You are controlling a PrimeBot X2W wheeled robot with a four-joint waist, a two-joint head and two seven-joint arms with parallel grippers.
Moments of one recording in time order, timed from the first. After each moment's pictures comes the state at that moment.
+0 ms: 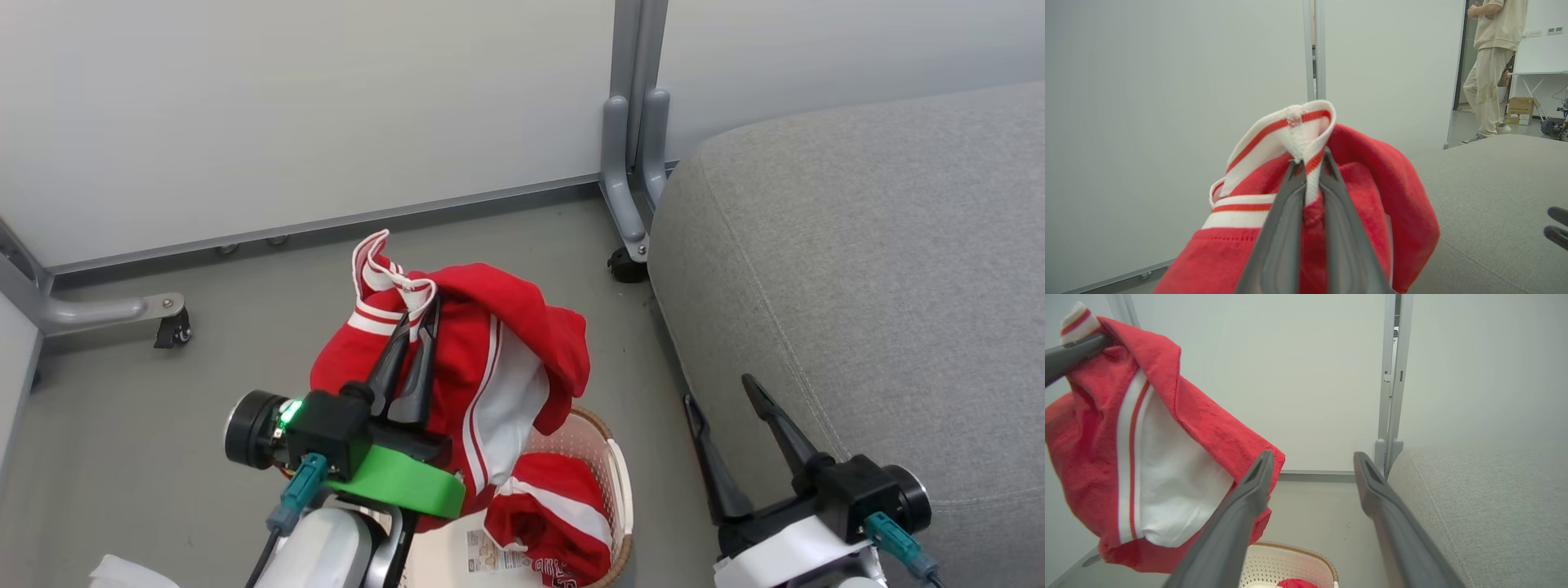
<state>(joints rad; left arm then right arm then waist) -0.23 0.14 -0.47 0.10 -0.29 0.07 -0.26 0.05 -0.06 0.21 0.06 0.11 0.13 -0.26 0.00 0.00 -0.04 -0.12</state>
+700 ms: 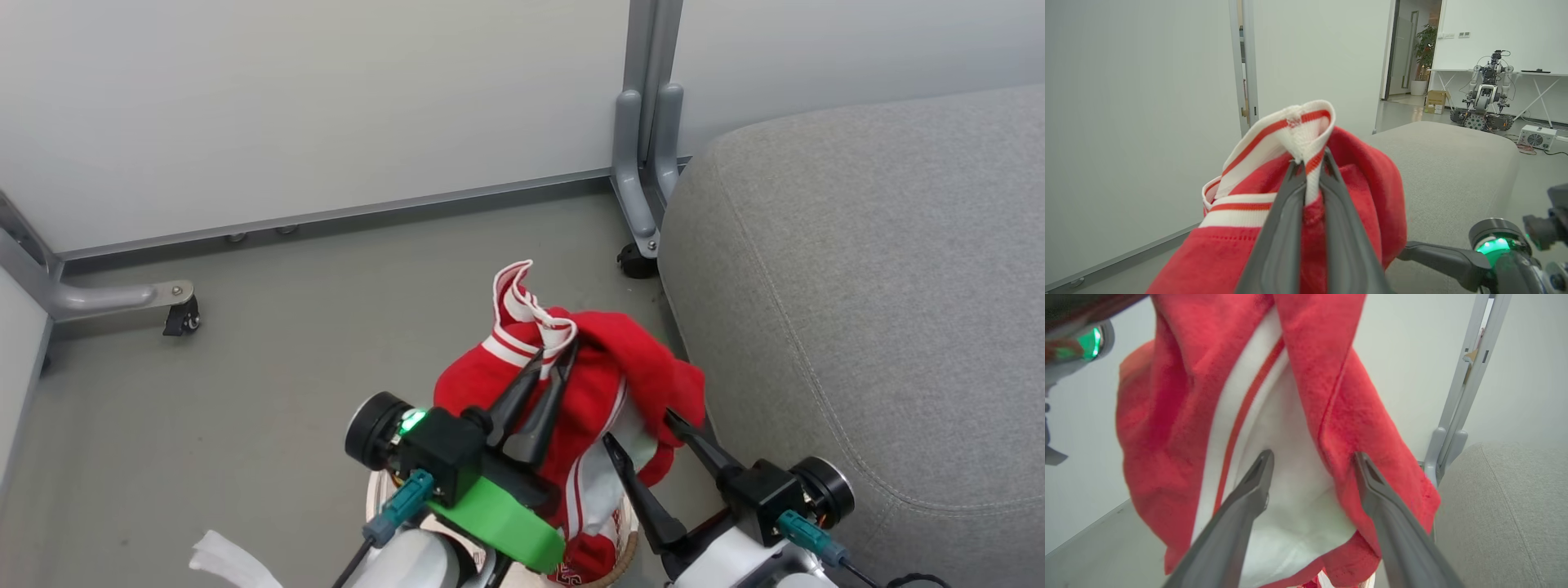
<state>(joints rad) -0.24 0.08 -0.64 0.09 -0.32 -0.05 -0.21 -0.06 -0.13 0.44 0.20 0.14 0.13 -0.26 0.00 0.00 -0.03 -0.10</state>
